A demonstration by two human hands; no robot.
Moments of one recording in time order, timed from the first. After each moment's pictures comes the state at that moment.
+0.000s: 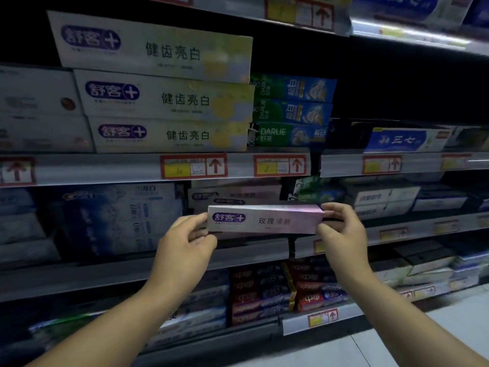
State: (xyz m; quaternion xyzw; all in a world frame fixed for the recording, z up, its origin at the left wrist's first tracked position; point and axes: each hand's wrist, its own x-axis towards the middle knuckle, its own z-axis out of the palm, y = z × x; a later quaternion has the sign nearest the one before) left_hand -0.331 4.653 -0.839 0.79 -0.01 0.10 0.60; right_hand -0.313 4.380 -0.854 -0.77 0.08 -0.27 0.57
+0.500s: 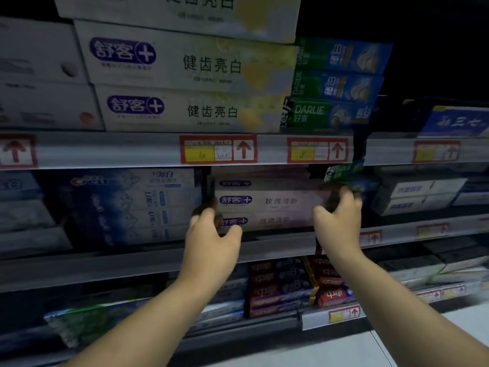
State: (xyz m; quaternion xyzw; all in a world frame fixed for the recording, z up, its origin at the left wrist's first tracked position) left_hand -0.294 4.651 -0.867 0.83 0.06 0.10 0.55; right_hand -0.252 4.430 -0.869 -0.84 0.15 -0.26 0.46
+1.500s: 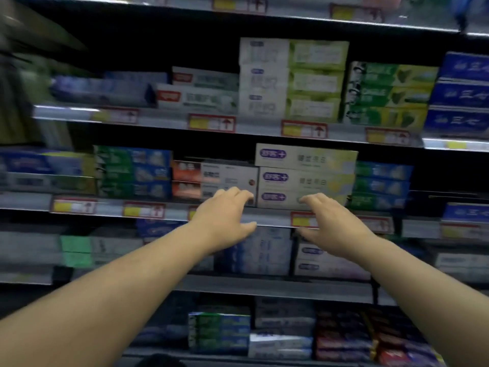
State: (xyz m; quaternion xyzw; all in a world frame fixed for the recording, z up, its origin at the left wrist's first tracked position) left_hand -0.401 4.849 -0.674 0.96 -0.13 0.21 0.09; right_hand -0.379 4.597 -0.665 -0.97 -0.20 -0.15 0.06
